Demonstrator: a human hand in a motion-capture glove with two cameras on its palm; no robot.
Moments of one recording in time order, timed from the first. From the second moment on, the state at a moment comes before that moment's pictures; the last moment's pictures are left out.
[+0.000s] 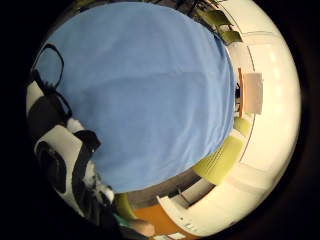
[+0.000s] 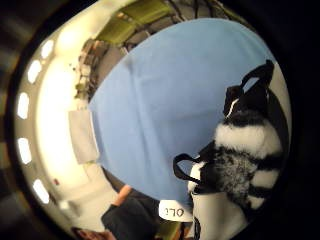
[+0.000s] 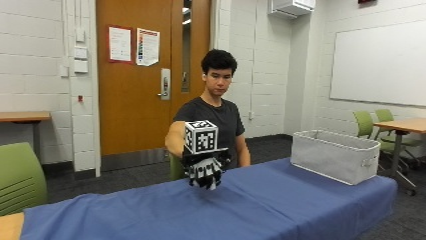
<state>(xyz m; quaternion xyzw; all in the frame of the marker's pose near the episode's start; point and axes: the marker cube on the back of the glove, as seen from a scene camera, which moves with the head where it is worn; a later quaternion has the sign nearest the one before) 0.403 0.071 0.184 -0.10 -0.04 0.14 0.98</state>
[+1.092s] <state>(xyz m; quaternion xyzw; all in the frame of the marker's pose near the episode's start) -0.087 -0.060 -0.094 0.10 -0.05 -0.20 0.97</state>
